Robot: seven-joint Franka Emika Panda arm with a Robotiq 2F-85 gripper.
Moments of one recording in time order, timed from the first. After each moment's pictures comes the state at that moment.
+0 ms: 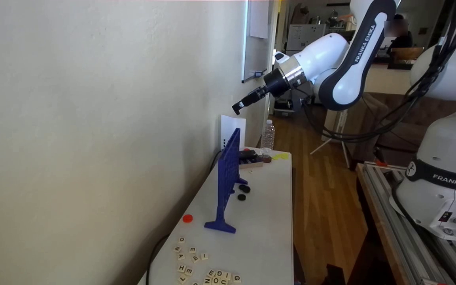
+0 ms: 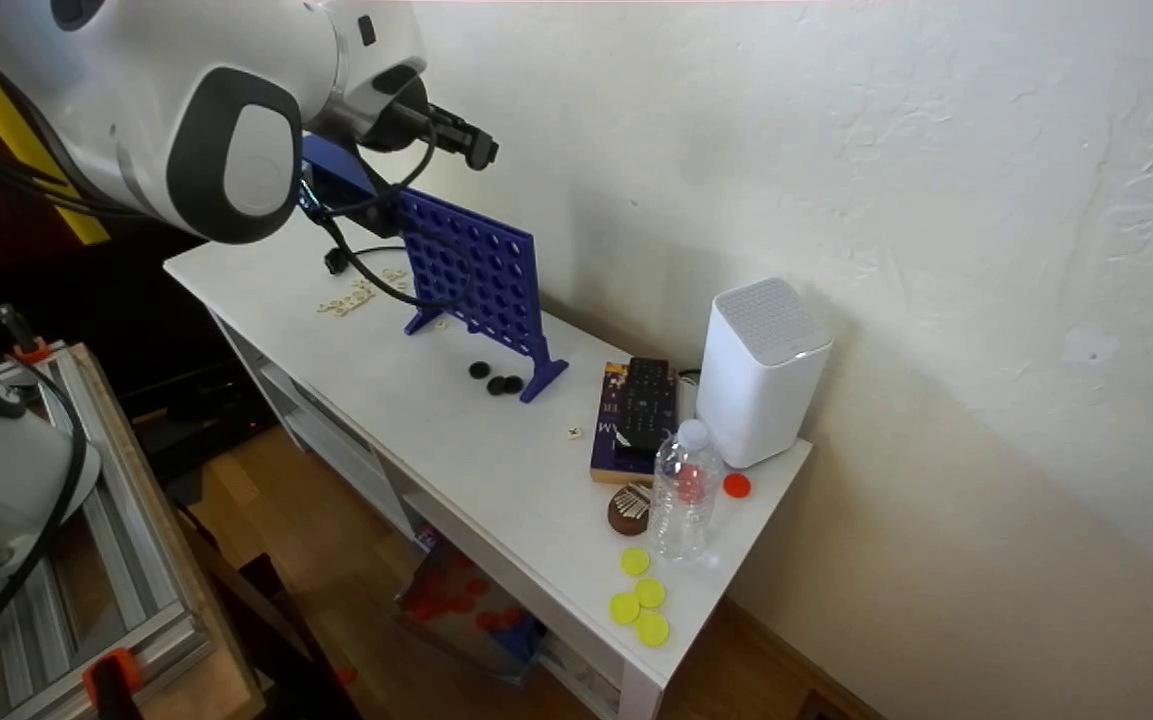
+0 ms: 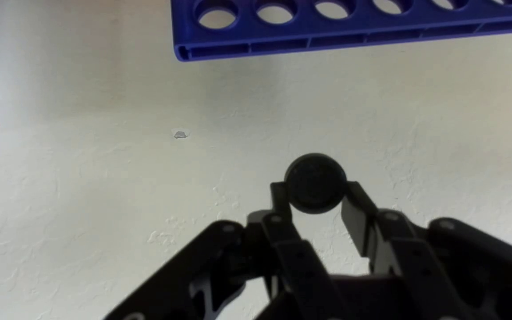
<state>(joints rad) -1.41 0.26 0.90 -2.75 -0.80 3.83 0.16</state>
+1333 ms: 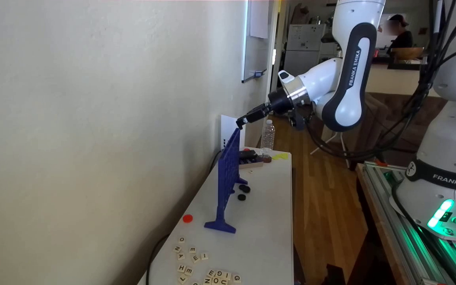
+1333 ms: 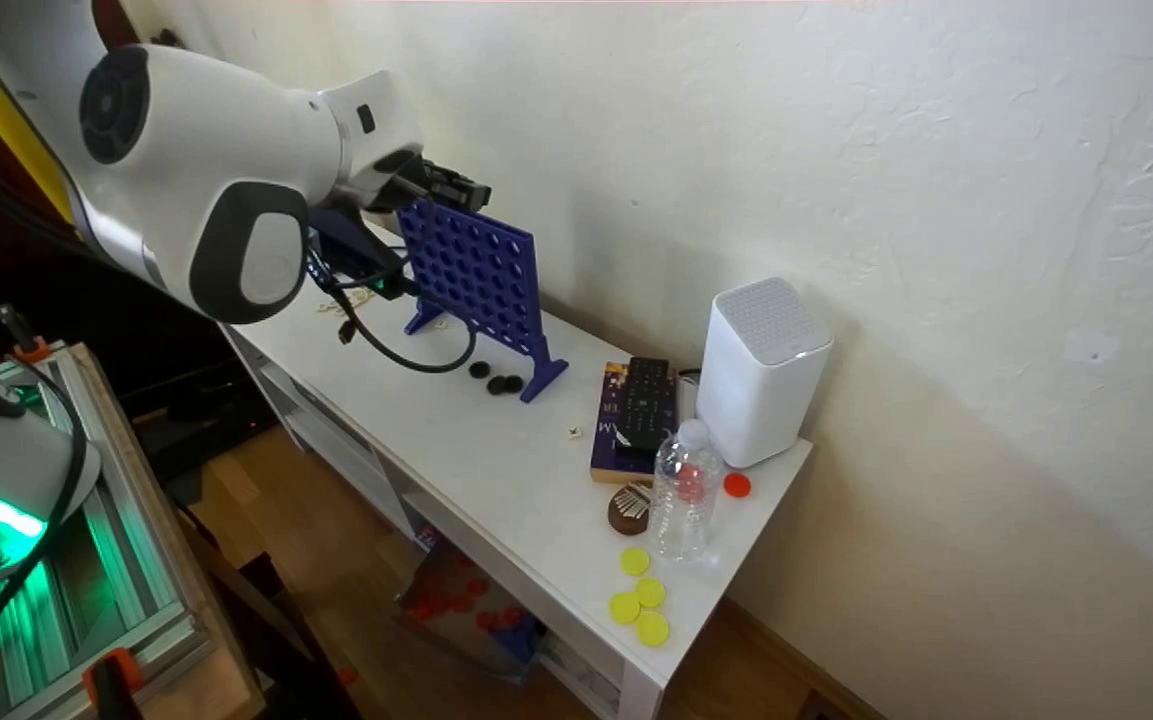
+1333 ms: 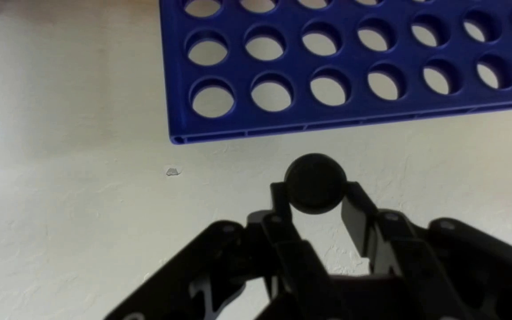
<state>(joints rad) -0.77 0.39 0.24 -2.74 -0.79 4.10 0.09</state>
